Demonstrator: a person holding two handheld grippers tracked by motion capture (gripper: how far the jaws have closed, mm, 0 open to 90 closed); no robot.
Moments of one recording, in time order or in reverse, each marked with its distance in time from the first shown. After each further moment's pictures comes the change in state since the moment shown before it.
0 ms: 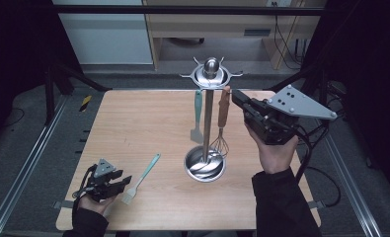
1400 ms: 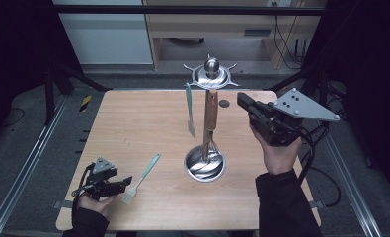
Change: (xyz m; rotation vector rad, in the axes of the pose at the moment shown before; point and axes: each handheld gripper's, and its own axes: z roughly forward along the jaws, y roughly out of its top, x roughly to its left) left arm 0.006 0.001 0.001 0.023 0.006 -0.065; right arm -0.013 -0.013 -0.003 0.011 -0.020 0.023
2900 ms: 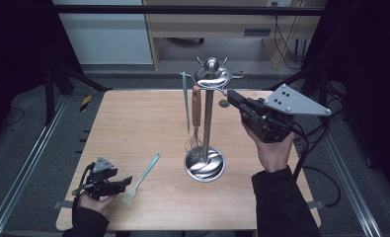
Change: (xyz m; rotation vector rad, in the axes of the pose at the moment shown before) left arm 0.003 0.000 0.003 0.011 -0.006 -0.012; right arm 0.008 0.006 0.013 -0.025 0.099 -0.048
